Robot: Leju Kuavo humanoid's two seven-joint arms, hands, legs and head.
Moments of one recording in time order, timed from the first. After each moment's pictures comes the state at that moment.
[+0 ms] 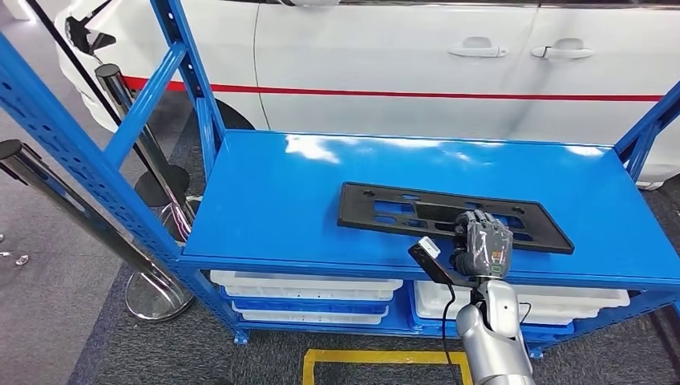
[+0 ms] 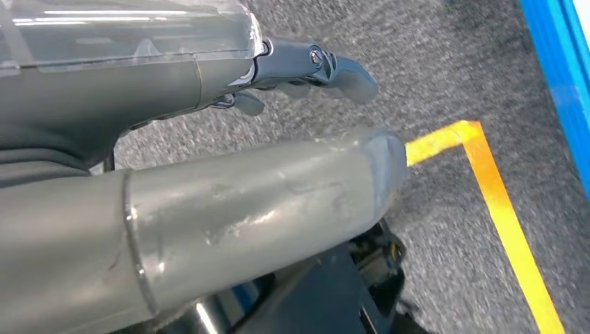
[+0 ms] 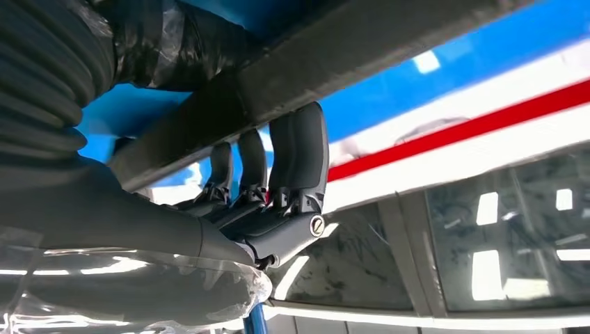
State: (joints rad) left arm -0.12 -0.16 0.79 -0.22 -1.15 -0.05 -0.42; right arm -0.33 0.13 -0.26 -1.02 1.30 -0.70 -0.20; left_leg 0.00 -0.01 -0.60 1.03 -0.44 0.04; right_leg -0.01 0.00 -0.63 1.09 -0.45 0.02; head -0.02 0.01
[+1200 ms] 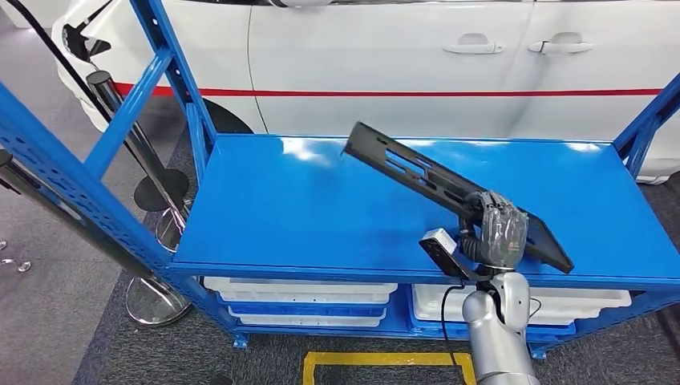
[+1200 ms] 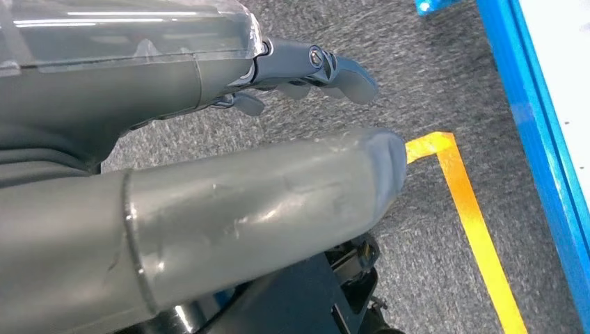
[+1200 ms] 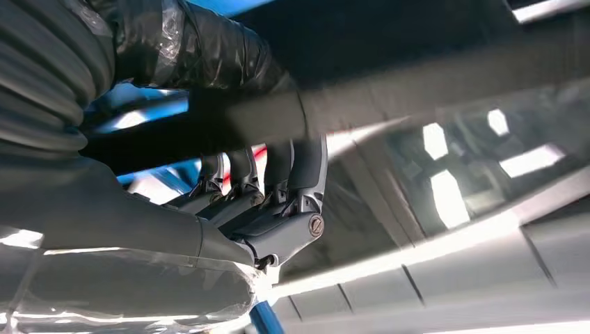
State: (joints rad) left arm -0.12 -0.16 0.79 -0.22 -1.11 -0.02 -0.47; right arm -0.32 0.18 -0.25 -1.25 1.07 -0.70 -0.46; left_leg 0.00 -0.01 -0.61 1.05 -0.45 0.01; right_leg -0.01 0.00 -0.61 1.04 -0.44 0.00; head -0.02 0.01
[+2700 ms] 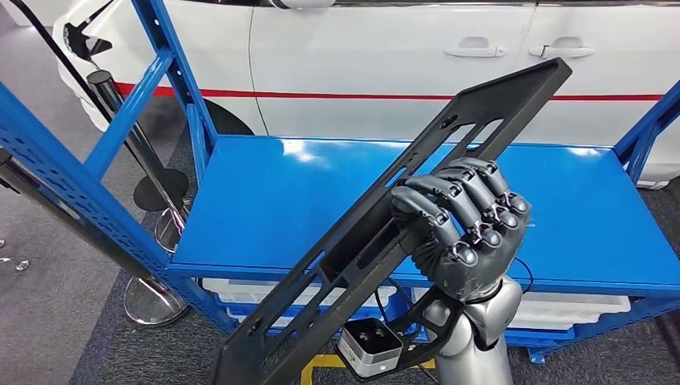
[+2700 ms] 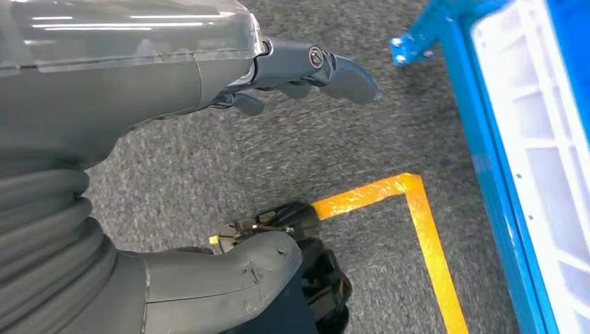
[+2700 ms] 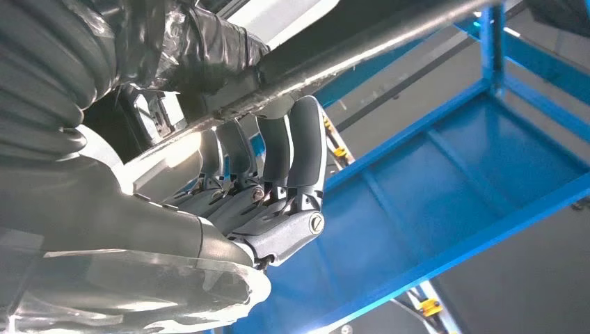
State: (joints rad) left arm -0.10 -0.17 0.78 -0.22 -1.05 0.10 -0.56; right arm -0.24 0.31 0.21 -1.98 1.13 -0.70 -0.69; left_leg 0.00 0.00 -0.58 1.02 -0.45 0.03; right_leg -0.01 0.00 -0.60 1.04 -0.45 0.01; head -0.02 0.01
